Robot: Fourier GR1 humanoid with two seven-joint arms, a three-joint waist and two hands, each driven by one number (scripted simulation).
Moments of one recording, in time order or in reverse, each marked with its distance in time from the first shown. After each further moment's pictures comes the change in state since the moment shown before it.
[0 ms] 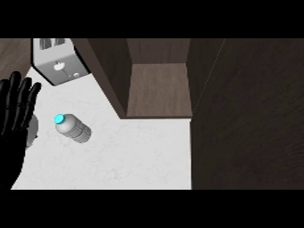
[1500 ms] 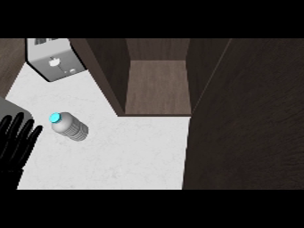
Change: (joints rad) left arm 0.289 -0.063 0.126 -0.012 0.417 -0.117 0.246; right arm 0.497 0.080 0.208 -0.188 -0.256 0.109 0.073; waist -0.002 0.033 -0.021
